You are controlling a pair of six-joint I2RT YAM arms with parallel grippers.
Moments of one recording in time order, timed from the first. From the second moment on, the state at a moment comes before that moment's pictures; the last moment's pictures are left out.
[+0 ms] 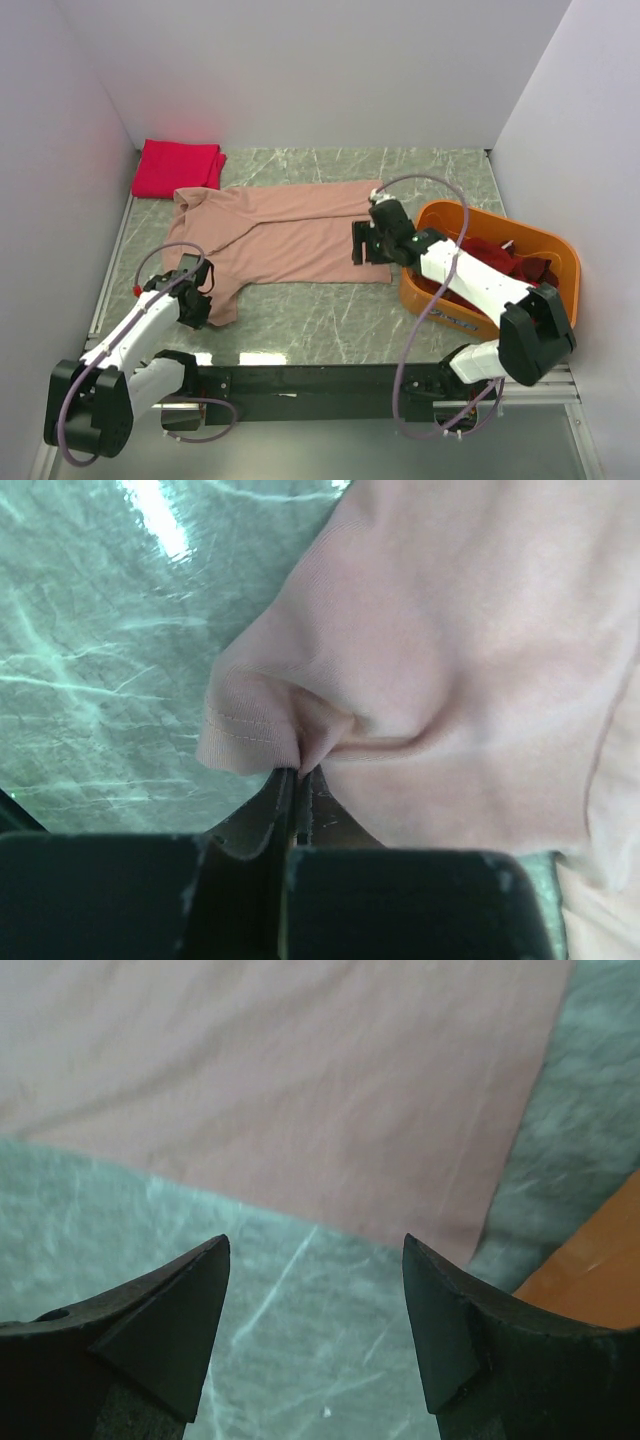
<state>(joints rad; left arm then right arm) -0.19 1.01 0.50 -0.86 -0.32 -1.42 0.55 1.39 0.96 -0.44 0.08 0.41</state>
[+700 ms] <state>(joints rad) -0.19 0.92 0.53 -0.85 -0.32 -1.35 0.68 1.59 0.93 -0.56 0.25 0.28</state>
